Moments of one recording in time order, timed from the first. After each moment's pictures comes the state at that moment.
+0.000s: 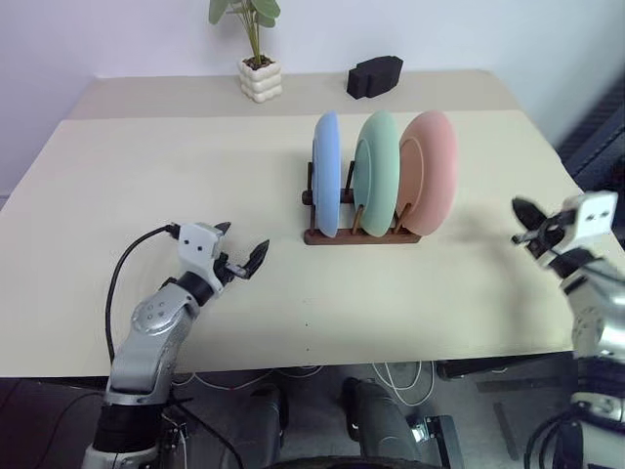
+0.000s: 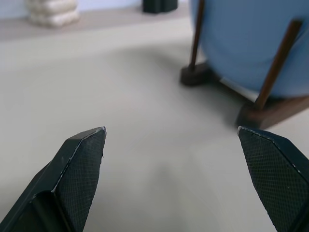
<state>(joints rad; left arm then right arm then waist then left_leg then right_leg) -0.05 0.37 0.09 -0.25 -0.29 0.29 -0.42 -0.25 -0.56 -0.39 0.34 0.33 0.04 0.61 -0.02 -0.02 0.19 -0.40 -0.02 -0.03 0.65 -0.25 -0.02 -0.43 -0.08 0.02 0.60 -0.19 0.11</state>
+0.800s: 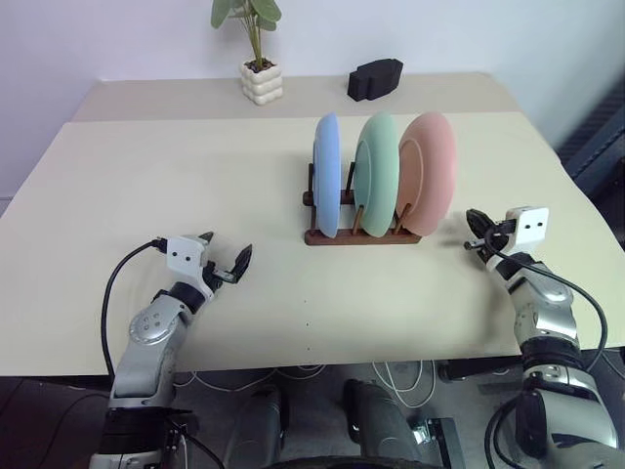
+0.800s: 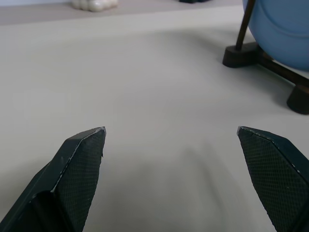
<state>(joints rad) -0.06 0.30 0.11 -0.11 -0.25 0.16 -0.38 -0.49 -0.49 -0.32 0.77 0.28 -0.21 0.61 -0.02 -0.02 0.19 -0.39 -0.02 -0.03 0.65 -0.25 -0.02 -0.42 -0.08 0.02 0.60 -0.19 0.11</state>
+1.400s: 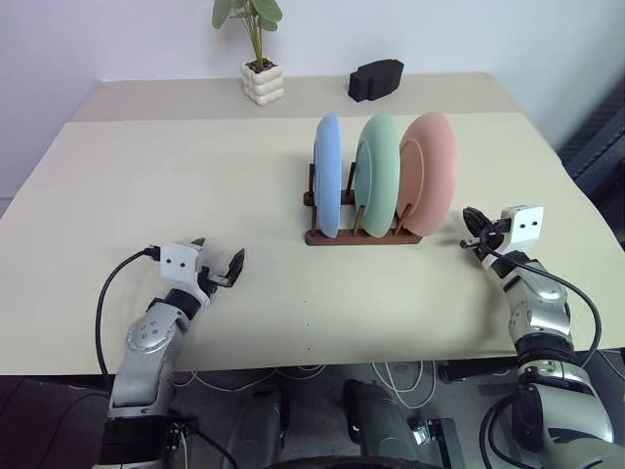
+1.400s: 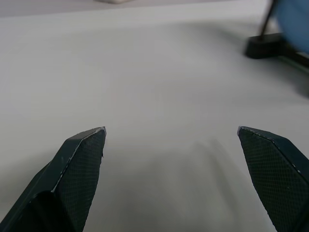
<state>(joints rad) -0.01 0.29 0.15 -0.17 -0.23 0.19 -0.34 -0.48 -0.49 -0.31 0.78 0.28 -0.25 0.60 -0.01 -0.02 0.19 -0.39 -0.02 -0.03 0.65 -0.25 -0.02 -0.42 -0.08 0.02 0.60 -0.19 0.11</state>
